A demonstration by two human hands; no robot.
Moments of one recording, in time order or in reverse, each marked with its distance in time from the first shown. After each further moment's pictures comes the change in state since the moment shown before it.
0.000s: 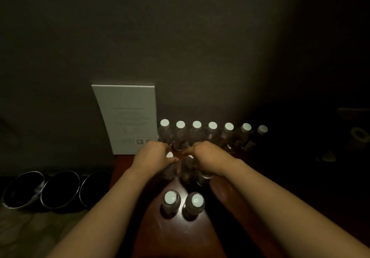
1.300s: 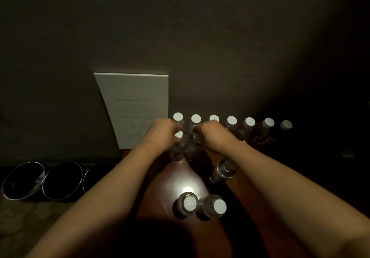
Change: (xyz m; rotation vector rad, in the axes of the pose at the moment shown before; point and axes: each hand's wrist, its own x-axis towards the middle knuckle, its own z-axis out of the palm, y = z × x) left_hand 0.068 -0.035 -0.010 -0.182 0.013 0.037; right_hand 0.083 0.009 0.003 -0.030 0.122 0.150
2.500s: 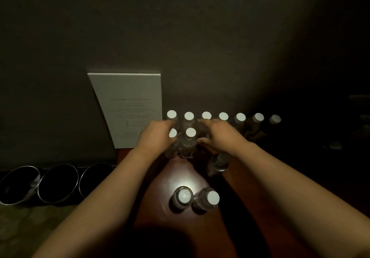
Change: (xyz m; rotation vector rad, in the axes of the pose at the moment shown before) left_hand -0.020 0.006 0.007 0.090 0.109 0.065; right_hand -0.036 0.026 -0.003 0.094 0.030 0.104
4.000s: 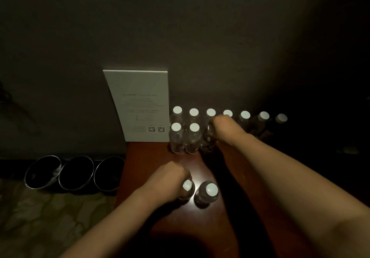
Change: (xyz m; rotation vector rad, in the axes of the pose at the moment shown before) left_hand -0.118 0.044 0.016 0.133 -0.391 0.172; right_hand 0.009 0.006 0.000 -0.028 -0.038 0.080
